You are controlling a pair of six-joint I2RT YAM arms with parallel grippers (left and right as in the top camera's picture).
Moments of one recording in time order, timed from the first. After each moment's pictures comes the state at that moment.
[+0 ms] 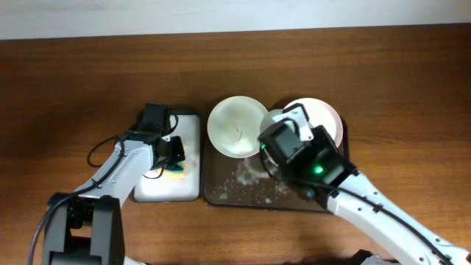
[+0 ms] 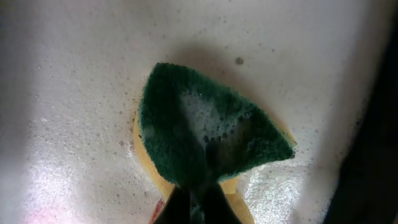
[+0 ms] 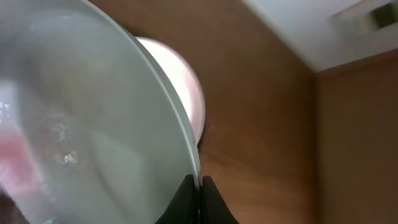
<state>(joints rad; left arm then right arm) -0.15 1.68 0.95 -0.58 -0.01 -0.35 0.71 1.33 1.07 -0.85 0.85 0.08</state>
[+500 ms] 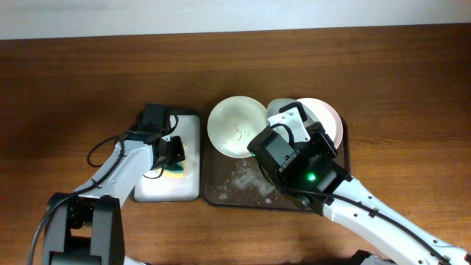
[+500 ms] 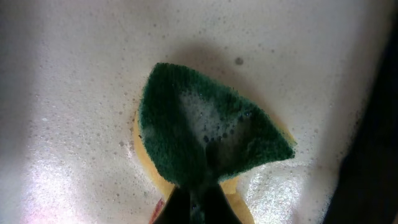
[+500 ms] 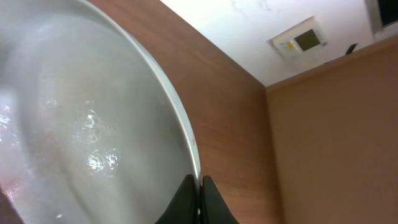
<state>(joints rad) -0.15 1.68 0.95 -0.58 -0.01 -0.35 0.76 1.33 1.07 -0.81 1.04 0.11</state>
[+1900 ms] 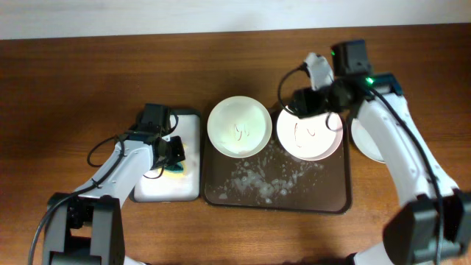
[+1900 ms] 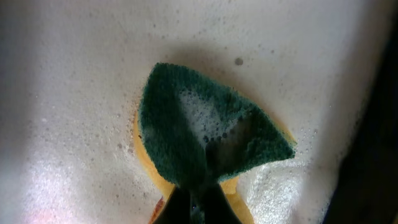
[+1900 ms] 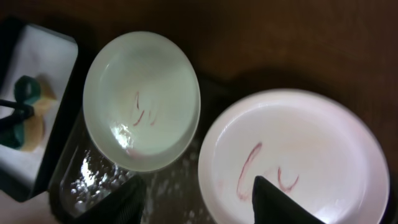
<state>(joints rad) -0.15 1.68 0.95 -0.58 -0.01 -0.35 0.14 1.71 1.50 -0.89 -0.35 -0.09</state>
